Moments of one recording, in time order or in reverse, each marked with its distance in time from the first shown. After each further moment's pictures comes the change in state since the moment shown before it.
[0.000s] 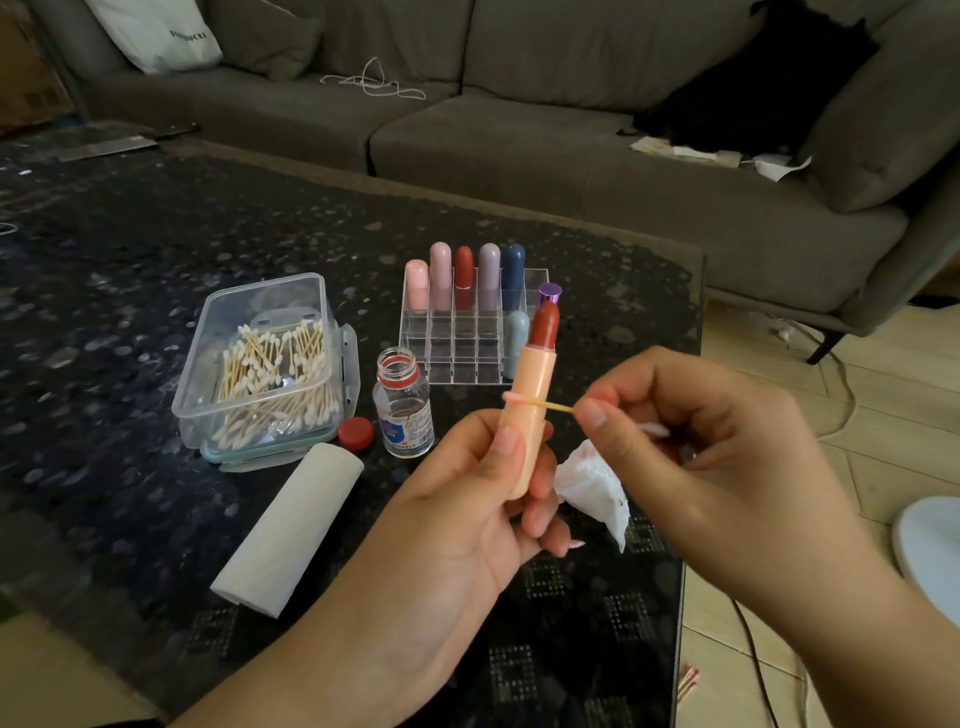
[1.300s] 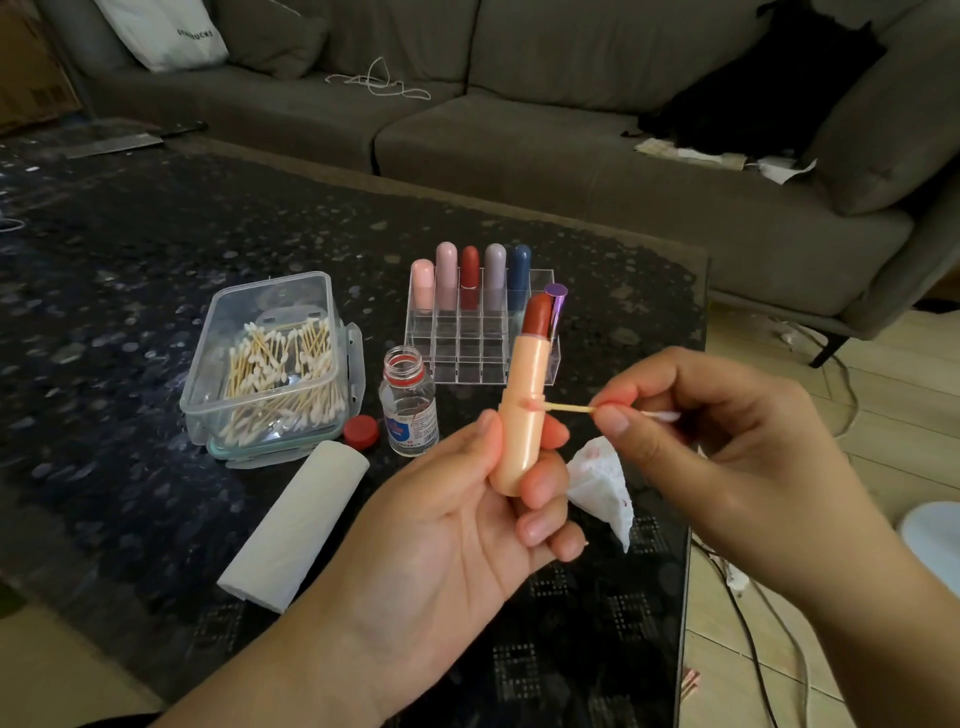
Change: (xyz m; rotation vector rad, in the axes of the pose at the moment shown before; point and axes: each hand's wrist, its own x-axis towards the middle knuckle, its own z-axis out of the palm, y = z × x) left_hand 0.001 0.004 -0.016 -0.280 -0.269 -0.125; right_hand 0.002 0.008 -0.008 0.151 -0.090 0.054
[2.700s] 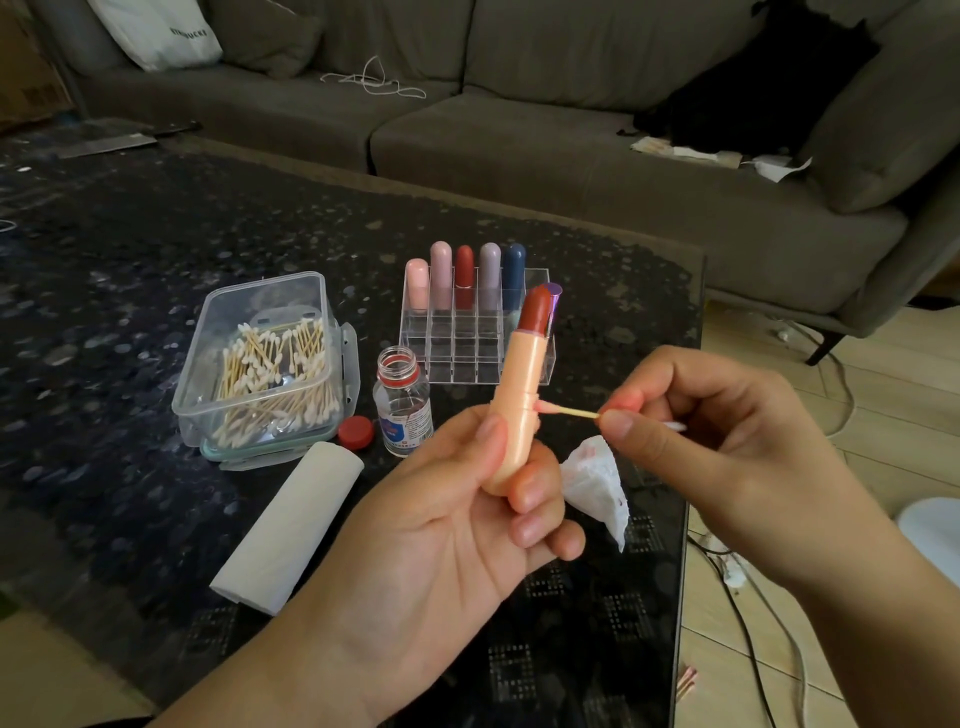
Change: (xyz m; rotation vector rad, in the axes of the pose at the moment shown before) left_hand -0.001 0.002 0.006 -0.048 0.002 0.015; right_hand 0.003 0.005 -0.006 0.189 -0.072 0.089
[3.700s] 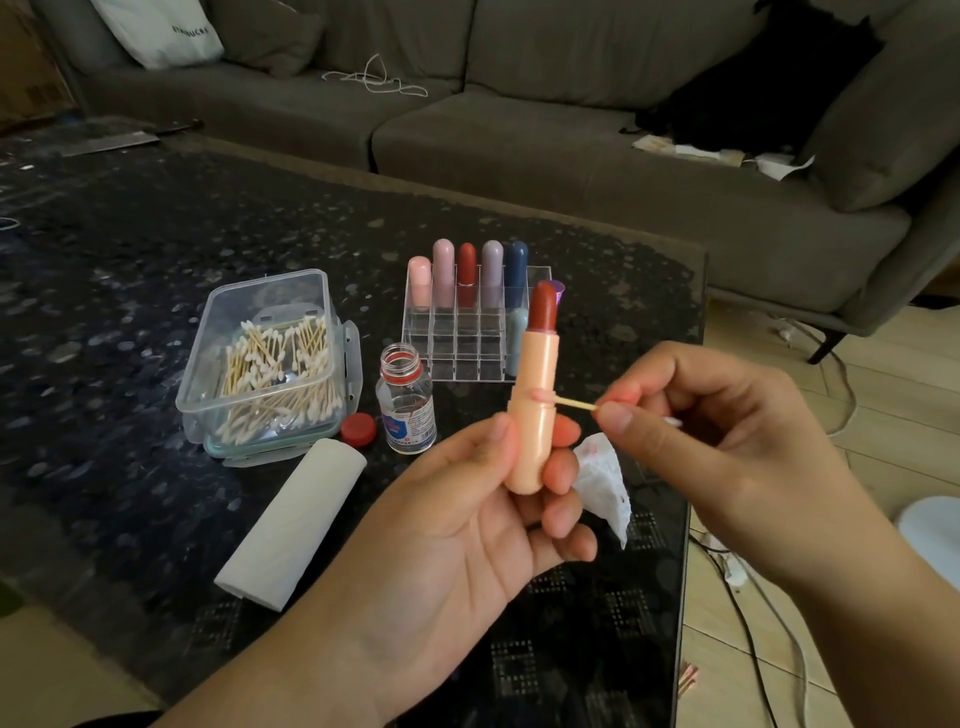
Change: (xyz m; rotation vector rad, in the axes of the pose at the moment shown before) left_hand 0.003 -0.007 -0.004 0.062 0.017 0.006; right_hand 0.000 0.001 0.003 0.007 0.018 -0.031
